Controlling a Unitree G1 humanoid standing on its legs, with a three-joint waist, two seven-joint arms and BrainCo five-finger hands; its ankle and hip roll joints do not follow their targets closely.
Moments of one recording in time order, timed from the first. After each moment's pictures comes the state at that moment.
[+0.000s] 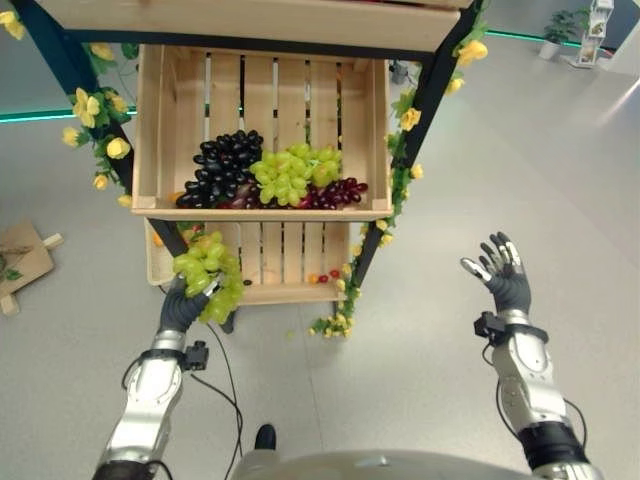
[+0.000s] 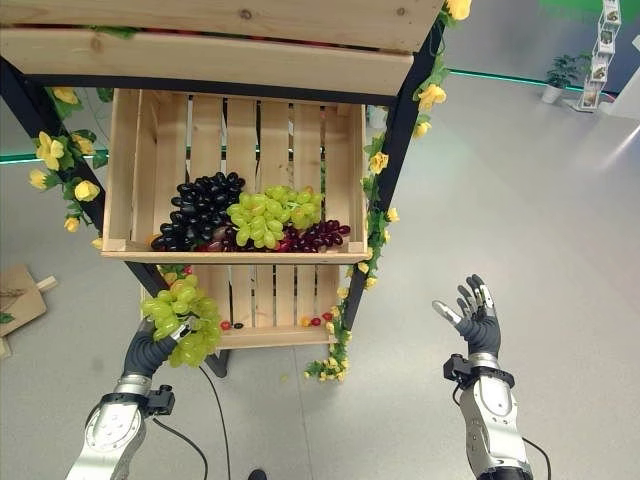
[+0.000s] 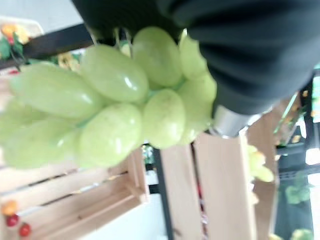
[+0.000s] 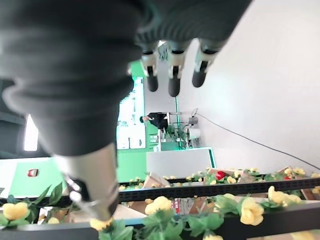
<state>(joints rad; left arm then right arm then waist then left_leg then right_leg) 0.18 0.43 -0.02 0.08 -0.19 -0.31 0.09 0.01 -0.29 -0.08 0.27 0.44 -0.30 -0.08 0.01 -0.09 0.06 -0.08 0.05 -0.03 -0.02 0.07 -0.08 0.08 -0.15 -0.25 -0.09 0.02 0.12</state>
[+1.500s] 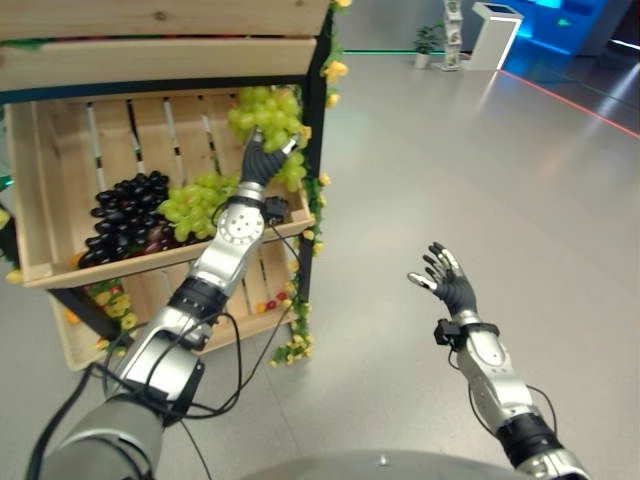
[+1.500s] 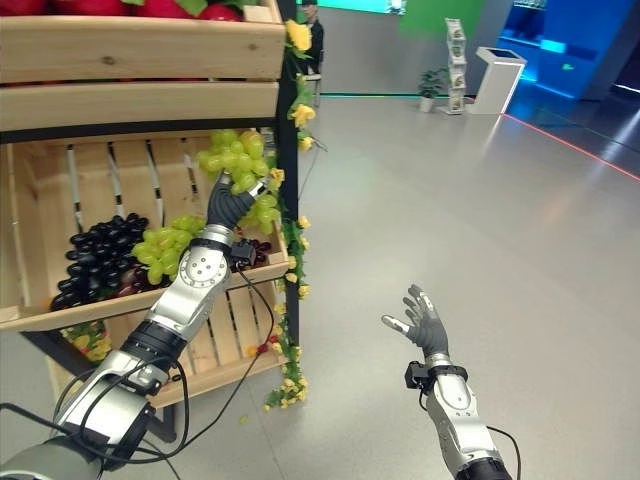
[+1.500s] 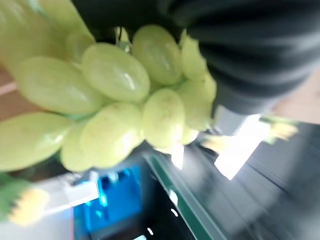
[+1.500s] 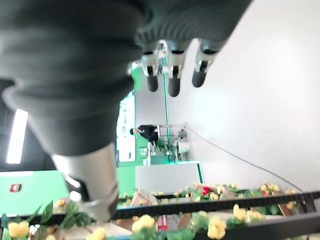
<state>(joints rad) -0.76 0.42 -0.36 0.54 -0.35 -0.21 0.33 -0.04 -0.30 0.15 0.33 0.41 -0.23 -0.08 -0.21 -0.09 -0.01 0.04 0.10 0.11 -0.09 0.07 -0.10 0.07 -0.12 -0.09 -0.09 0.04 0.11</state>
